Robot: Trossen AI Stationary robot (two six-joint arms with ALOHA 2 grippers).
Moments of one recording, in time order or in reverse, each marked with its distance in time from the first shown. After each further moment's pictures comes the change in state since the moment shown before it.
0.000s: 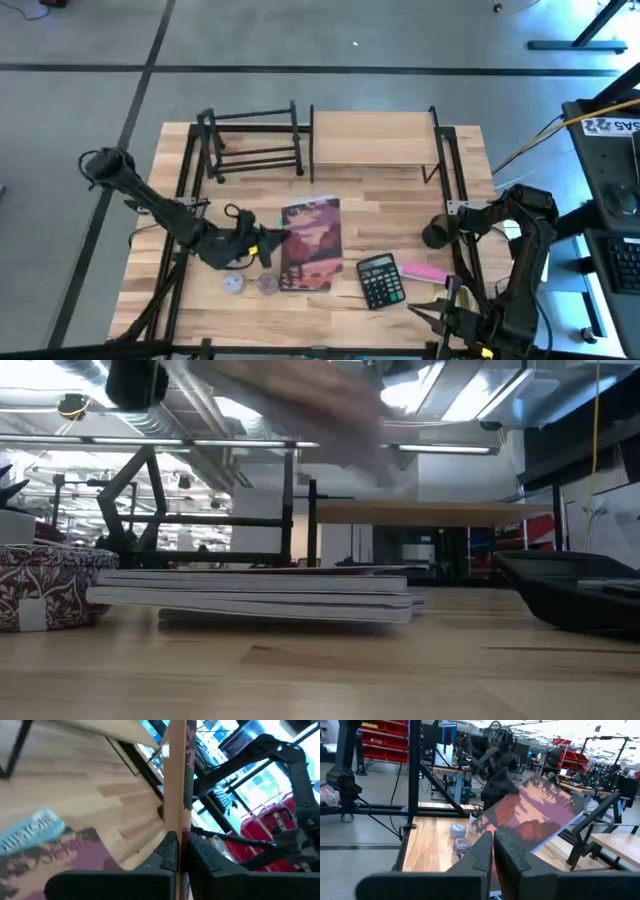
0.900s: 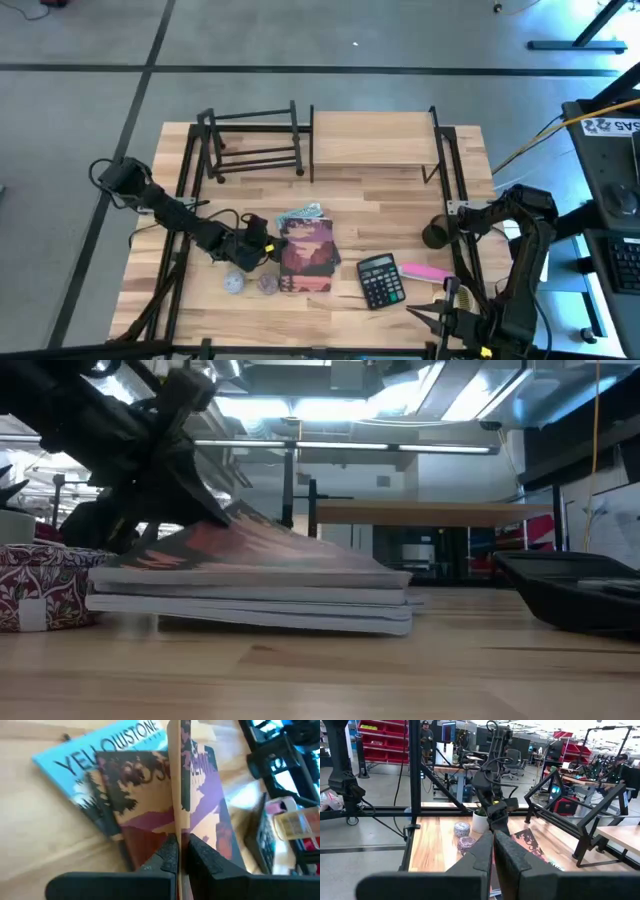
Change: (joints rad) left arm 0.111 0.160 -0.139 -0.199 0.260 -0.435; right arm -0.003 0.001 0.000 0.044 -0.020 0.000
